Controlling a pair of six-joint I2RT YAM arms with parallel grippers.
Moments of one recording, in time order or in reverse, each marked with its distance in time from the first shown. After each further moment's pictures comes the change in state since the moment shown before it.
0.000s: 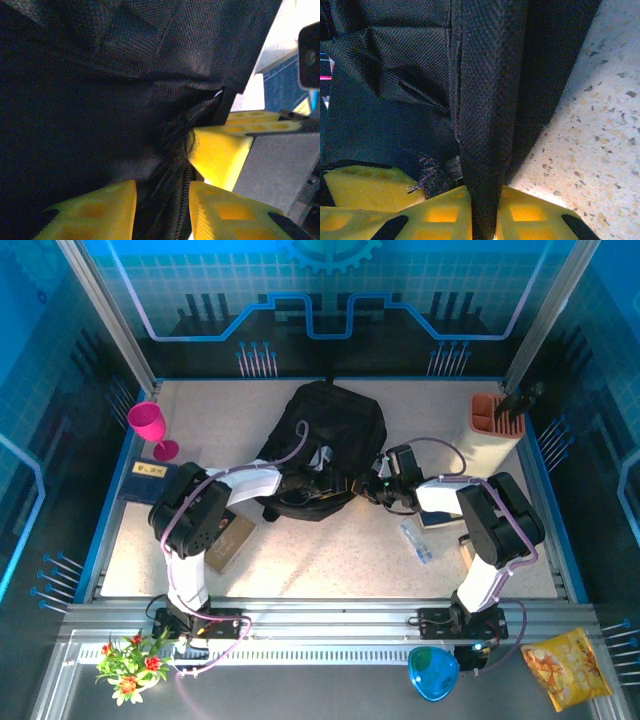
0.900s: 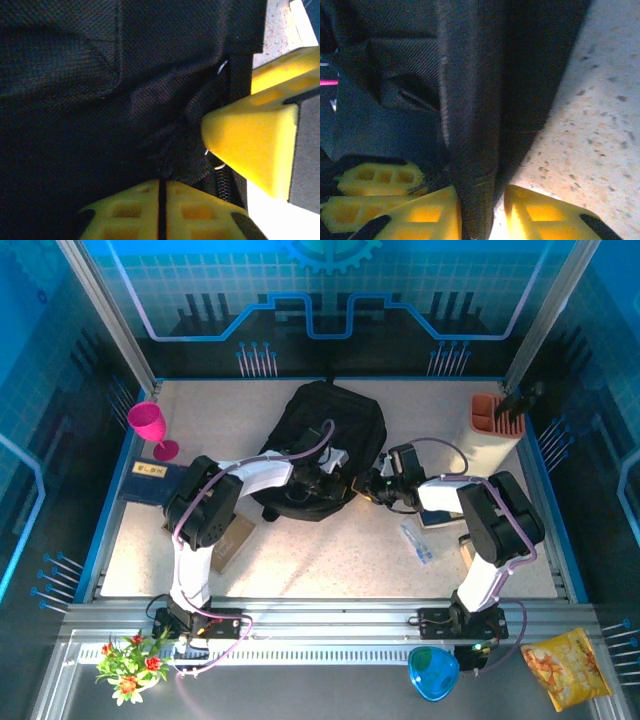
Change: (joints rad) left arm -0.018 0.105 0.161 -0.203 -0.031 0.446; right arm -0.023 0.006 0.003 0.001 -0.023 0.019
